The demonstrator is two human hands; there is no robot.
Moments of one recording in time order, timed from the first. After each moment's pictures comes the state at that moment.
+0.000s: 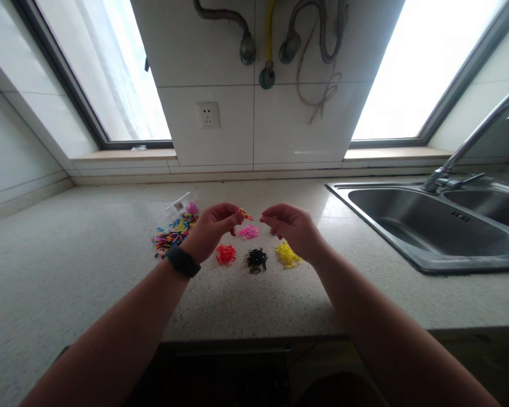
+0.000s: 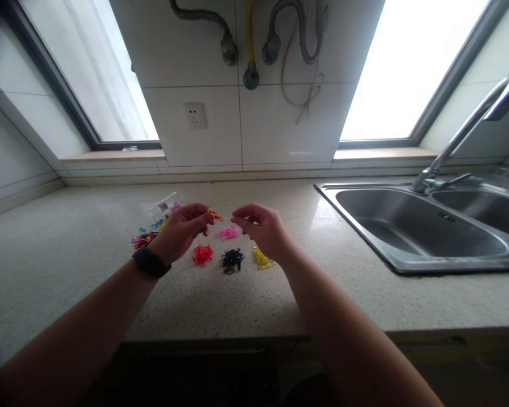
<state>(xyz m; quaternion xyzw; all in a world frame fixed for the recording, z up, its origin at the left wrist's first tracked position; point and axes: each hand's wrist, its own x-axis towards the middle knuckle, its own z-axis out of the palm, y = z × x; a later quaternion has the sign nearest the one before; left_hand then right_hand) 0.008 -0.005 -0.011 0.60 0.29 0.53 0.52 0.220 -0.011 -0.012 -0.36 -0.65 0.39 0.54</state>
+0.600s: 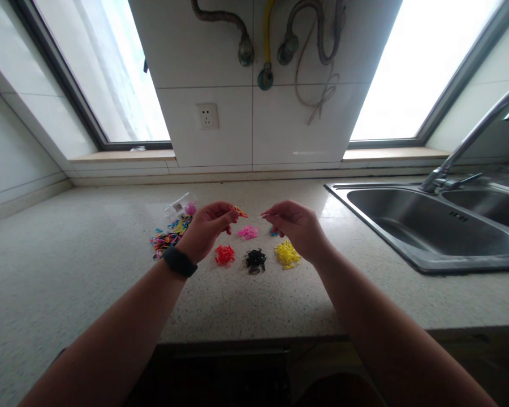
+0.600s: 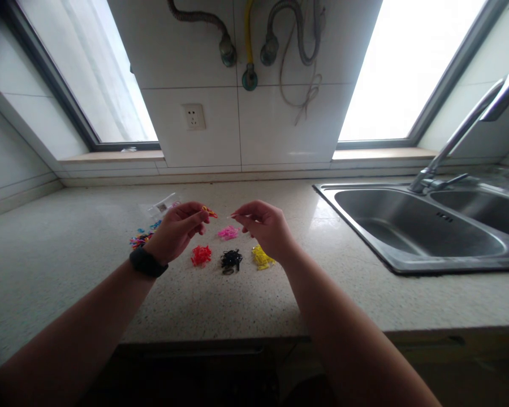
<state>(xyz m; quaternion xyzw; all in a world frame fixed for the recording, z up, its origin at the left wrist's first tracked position) 0.006 -0.007 -0.006 0.57 0.30 0.55 0.53 0.224 -0.017 -0.004 -0.35 -0.65 0.38 0.56</state>
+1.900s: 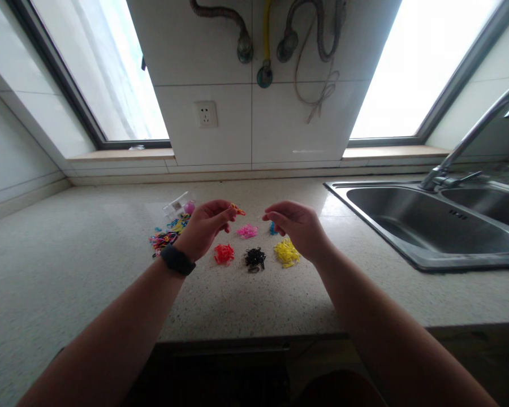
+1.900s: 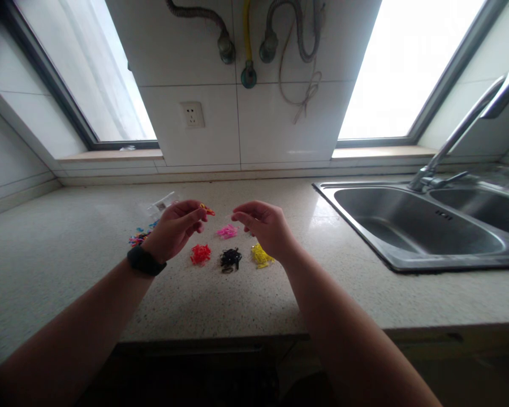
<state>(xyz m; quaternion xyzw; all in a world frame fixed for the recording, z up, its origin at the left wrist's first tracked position) 0.006 -0.008 -0.003 0.56 0.29 0.56 0.54 0.227 -0.017 -0.004 -0.33 -0.63 0.43 0.56</state>
